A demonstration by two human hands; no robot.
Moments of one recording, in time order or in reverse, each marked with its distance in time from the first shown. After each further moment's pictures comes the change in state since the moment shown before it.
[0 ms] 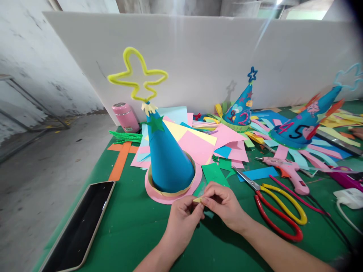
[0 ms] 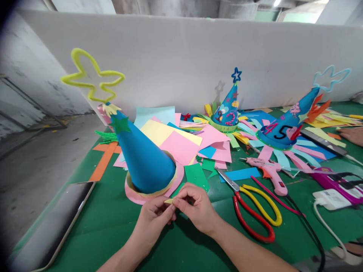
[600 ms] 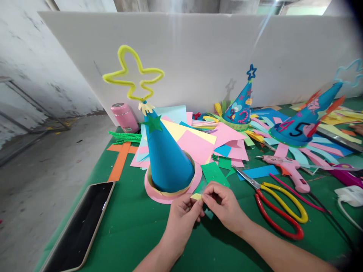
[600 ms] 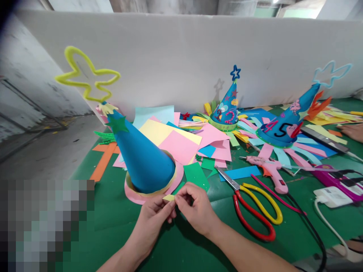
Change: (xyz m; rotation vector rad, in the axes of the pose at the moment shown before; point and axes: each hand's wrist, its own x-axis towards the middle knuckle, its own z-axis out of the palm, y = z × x) left_hand 0.000 0.003 0.002 -0.139 0.035 -0.087; right_hand -0.003 0.002 0.004 -0.228 0.074 0.073
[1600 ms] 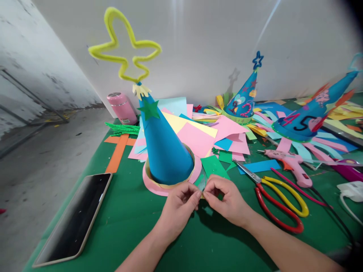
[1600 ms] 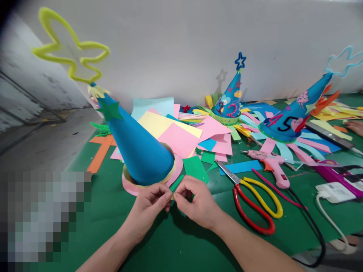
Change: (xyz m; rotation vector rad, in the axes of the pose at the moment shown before) left_hand 0.004 0.005 -0.011 0.072 -0.135 0.125; right_hand 0.001 -0.011 -0.010 -0.087 -0.066 -0.105
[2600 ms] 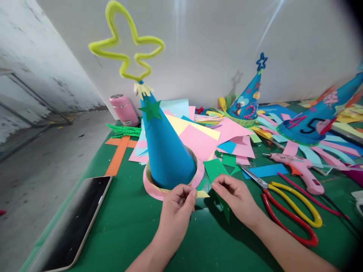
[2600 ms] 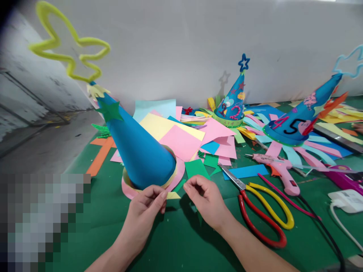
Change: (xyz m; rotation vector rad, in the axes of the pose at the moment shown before) left_hand 0.000 0.001 0.004 0.026 0.248 -0.002; right_hand 0.003 0.010 -0.007 0.113 0.057 0.230
